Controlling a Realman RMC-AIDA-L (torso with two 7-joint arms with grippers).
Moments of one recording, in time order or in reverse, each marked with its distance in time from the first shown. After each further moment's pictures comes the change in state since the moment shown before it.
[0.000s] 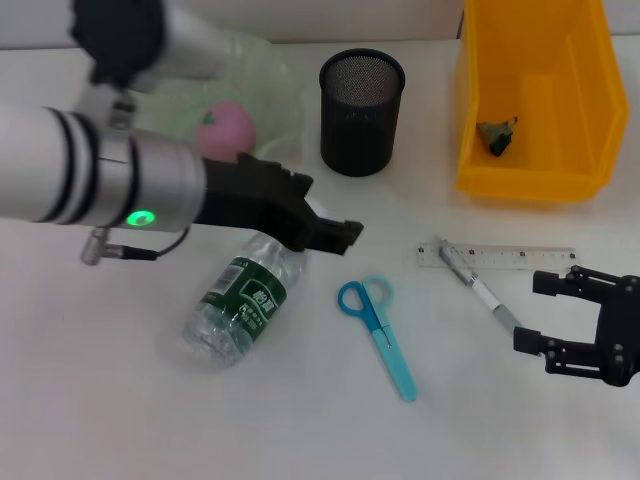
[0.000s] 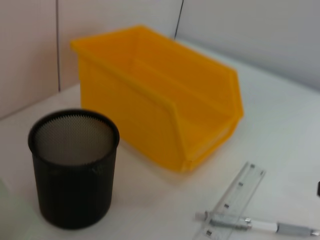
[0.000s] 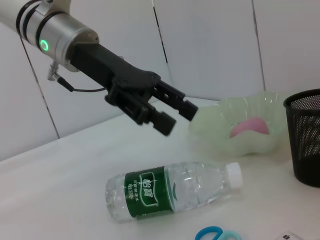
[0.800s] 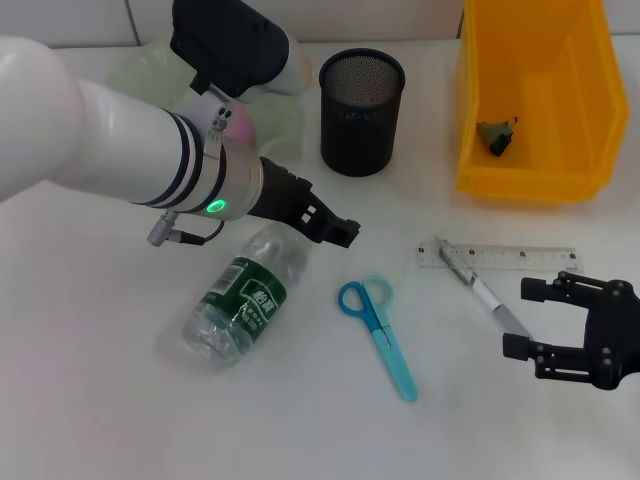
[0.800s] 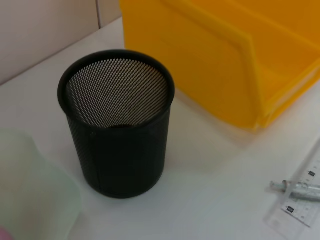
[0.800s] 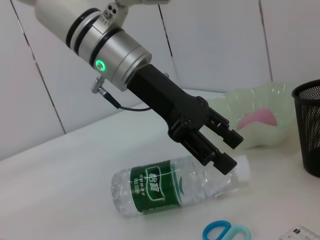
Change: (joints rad) left arm -0.226 -0.007 0.156 -0.296 0.234 -0.195 -0.225; right arm 0.021 0.001 -0.008 0.020 -0.023 0.007 0.012
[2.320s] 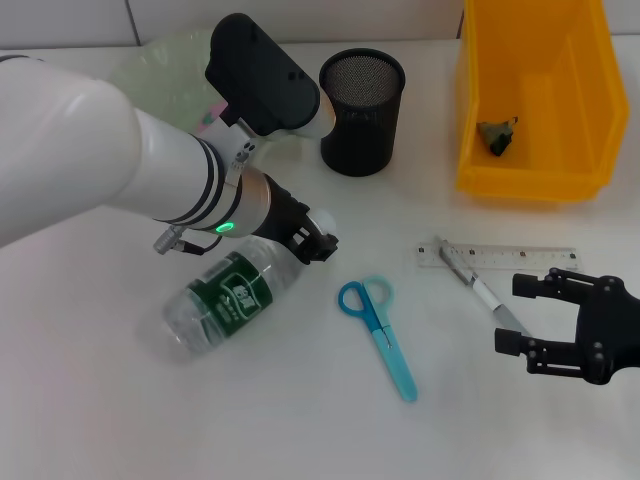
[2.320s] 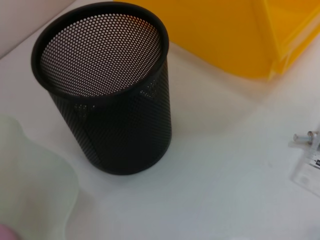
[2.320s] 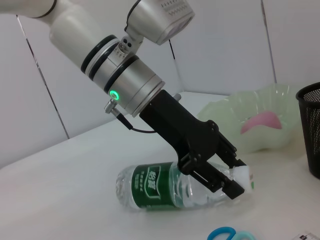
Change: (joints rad) left arm -0.065 0.000 0.090 -0.132 0.073 -0.071 0.030; right arm 0.024 -0.001 0.004 0.032 -0.001 0.003 0.002
